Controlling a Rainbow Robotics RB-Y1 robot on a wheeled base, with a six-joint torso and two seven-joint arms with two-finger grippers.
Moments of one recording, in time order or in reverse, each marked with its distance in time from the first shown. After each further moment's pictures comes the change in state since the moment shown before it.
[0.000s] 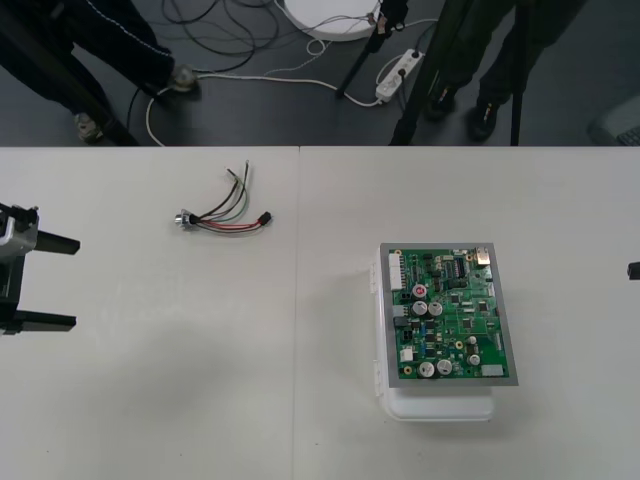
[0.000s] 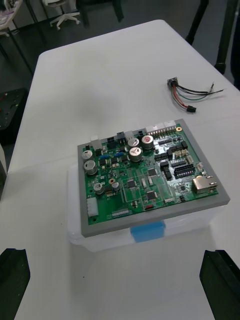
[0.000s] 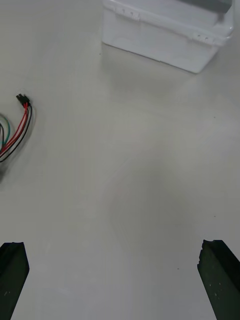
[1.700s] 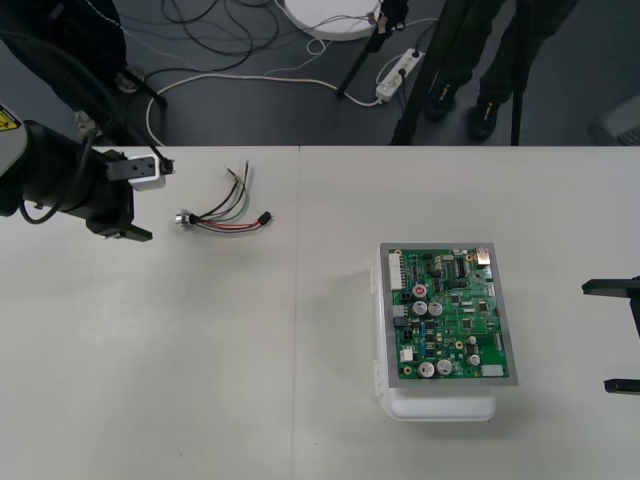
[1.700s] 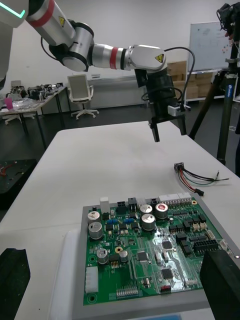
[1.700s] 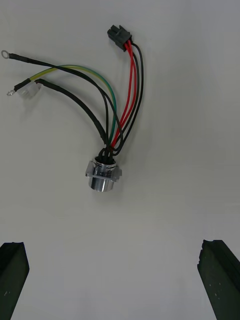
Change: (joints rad) right arm -0.273 -0.158 0.798 0.315 -0.642 -0.005 0.721; left arm -0.666 0.015 -0.748 0.509 -0.349 0.396 0.000
